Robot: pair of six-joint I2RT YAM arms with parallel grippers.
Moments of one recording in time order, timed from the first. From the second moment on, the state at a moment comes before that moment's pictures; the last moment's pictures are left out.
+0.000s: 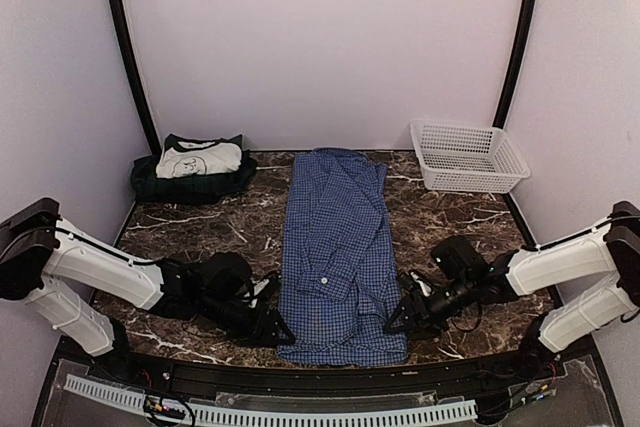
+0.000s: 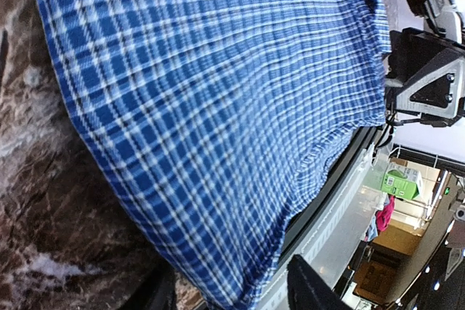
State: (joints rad) left arm -1.05 1.42 0.48 0.09 0.43 -1.03; right arm 0.80 1.33 0.38 -0.05 -0.70 0.84
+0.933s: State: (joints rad) left arm -1.05 1.36 0.53 0.16 0.47 -1.01; right arm 0.88 1.10 0.47 -0.21 -0.54 0.85
